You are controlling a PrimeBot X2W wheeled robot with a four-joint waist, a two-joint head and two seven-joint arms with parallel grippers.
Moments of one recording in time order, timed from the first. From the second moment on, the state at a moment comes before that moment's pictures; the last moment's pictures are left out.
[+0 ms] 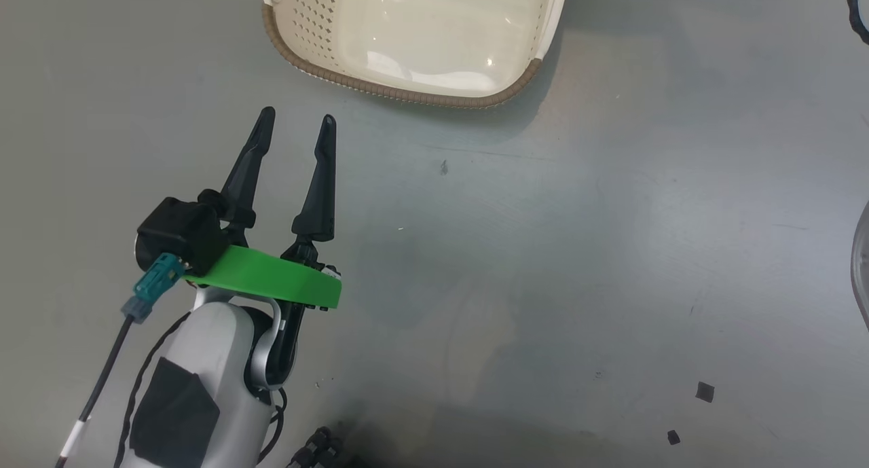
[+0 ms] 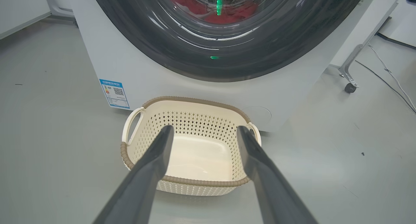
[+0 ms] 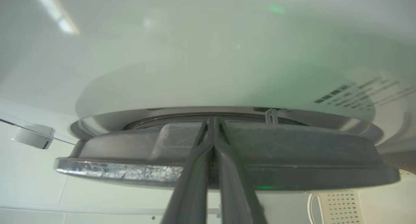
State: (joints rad) left arm -0.43 0.03 -0.33 0.18 -0.49 -0.02 -0.25; right arm -1.45 -0.08 -0.01 0.55 1.27 -0.12 0.45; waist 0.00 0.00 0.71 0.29
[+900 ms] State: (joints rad) left arm -0.44 0.02 -0.34 0.18 -0.50 -0.02 -0.25; right arm -1.55 -0.10 -0.03 0.81 1.43 -0.13 0.56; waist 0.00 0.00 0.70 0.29
